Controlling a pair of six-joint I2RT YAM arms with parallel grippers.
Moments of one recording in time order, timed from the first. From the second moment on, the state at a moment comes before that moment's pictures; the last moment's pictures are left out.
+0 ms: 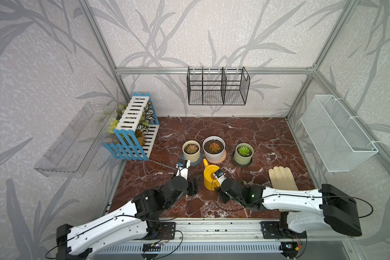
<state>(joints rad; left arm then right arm) -1.06 0.69 0.63 -0.52 -0.45 -0.60 1.18 1.33 0.64 -0.11 0.33 0.39</state>
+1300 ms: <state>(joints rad) -1.06 0.54 0.72 -0.68 -0.70 -0.62 0.94 1.43 1.28 -0.89 -0.14 0.30</state>
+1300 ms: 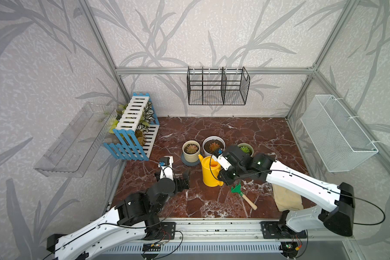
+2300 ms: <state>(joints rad) -1.02 0.60 0.73 -0.66 -0.65 -0.61 0.92 1.80 1.67 -1.04 -0.20 0.33</state>
